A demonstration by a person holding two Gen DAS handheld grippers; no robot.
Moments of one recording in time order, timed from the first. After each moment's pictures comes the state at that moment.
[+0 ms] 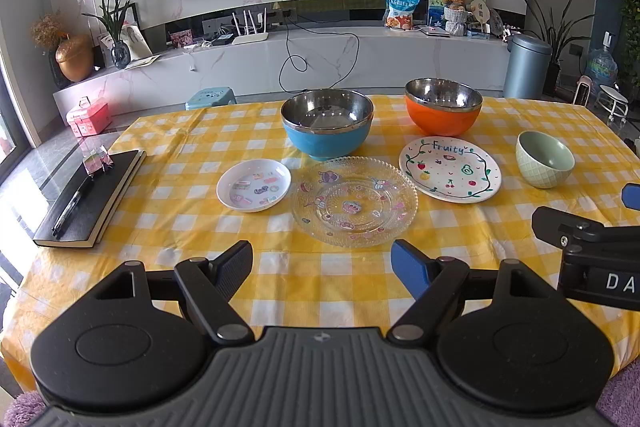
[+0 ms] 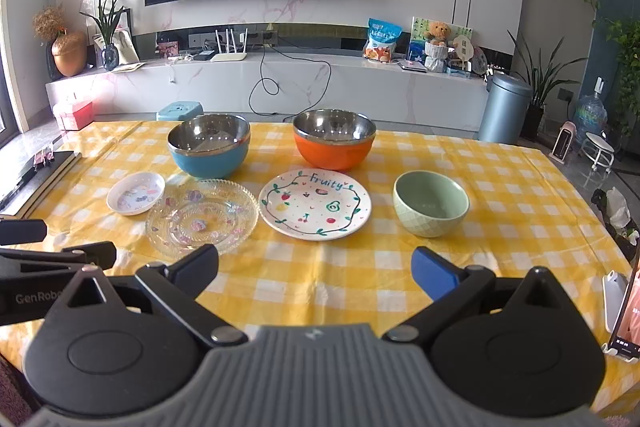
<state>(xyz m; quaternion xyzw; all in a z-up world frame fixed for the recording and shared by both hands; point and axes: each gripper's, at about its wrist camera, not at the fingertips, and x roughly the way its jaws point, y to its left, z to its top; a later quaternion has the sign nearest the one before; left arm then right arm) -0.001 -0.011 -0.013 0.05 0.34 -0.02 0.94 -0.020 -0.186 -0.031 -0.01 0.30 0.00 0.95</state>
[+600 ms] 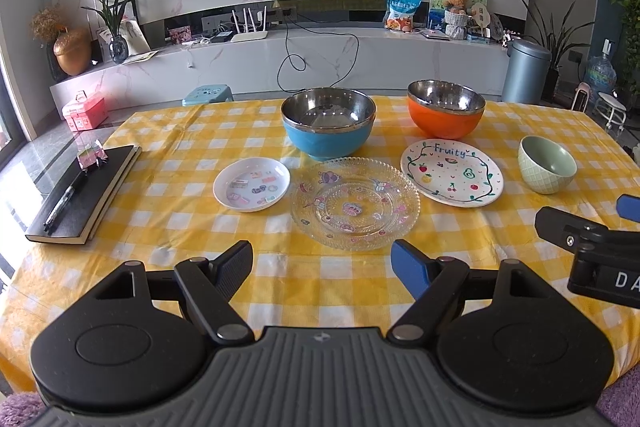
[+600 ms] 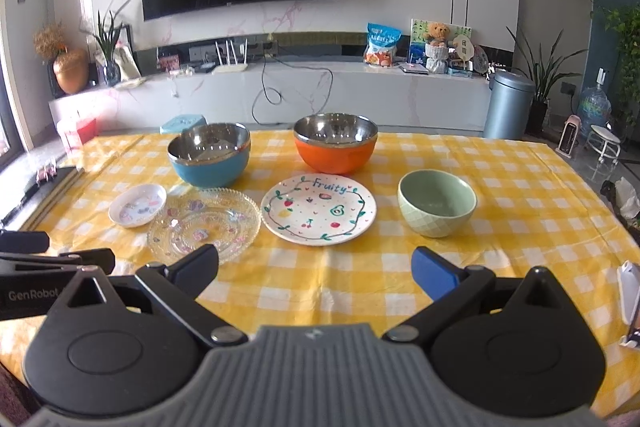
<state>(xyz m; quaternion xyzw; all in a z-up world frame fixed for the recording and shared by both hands) 0.002 -0.010 -0.018 0.03 0.34 -0.02 0.94 -0.019 -0.193 -0.043 0.00 0.28 0.01 0.96</state>
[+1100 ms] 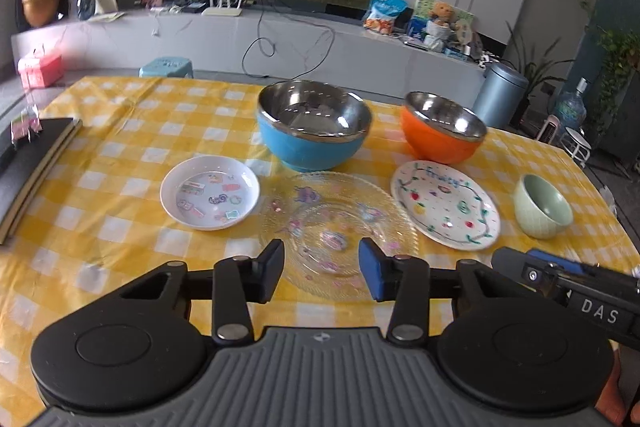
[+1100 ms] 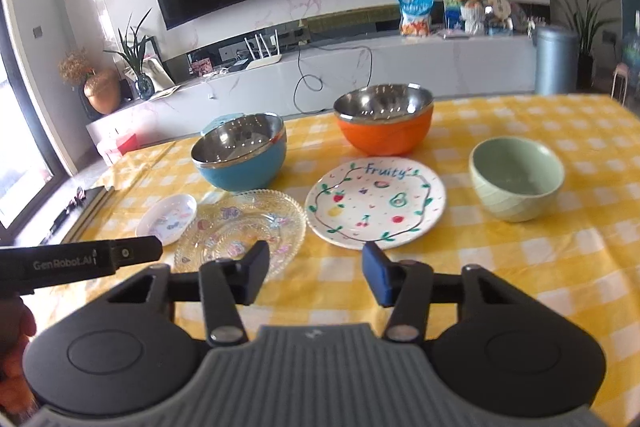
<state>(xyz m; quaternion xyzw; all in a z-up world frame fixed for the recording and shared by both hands) 0.081 0.032 -0.054 -0.07 0.36 -0.08 0.93 0.057 -0.192 -0.078 0.10 0.28 0.08 0.95</state>
